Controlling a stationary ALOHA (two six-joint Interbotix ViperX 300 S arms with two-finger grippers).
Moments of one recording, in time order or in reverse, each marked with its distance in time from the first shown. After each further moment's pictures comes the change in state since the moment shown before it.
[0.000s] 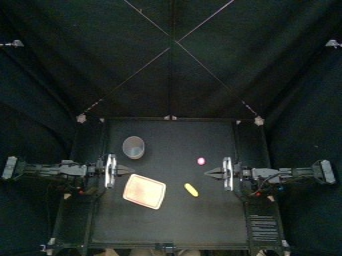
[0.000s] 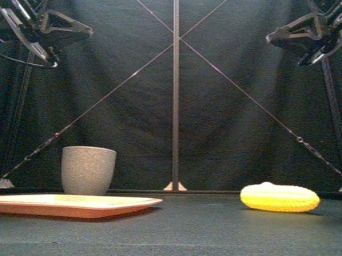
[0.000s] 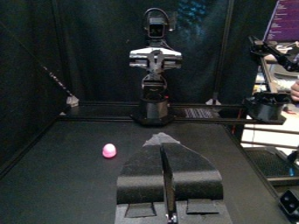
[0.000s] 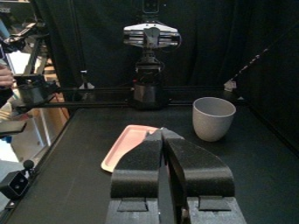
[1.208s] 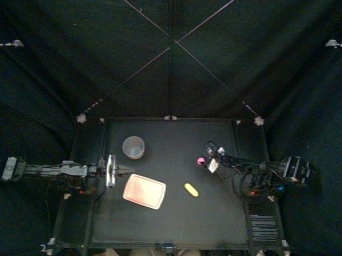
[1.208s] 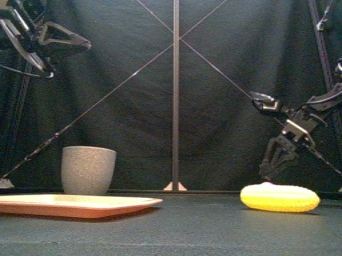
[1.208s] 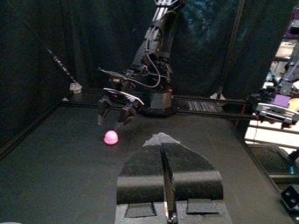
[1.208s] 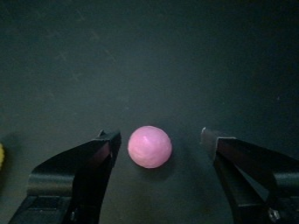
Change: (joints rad) left arm 0.038 0.005 0.051 -0.049 -0.018 -0.002; right arm -0.522 0.696 -0.005 0.057 0.060 0.011
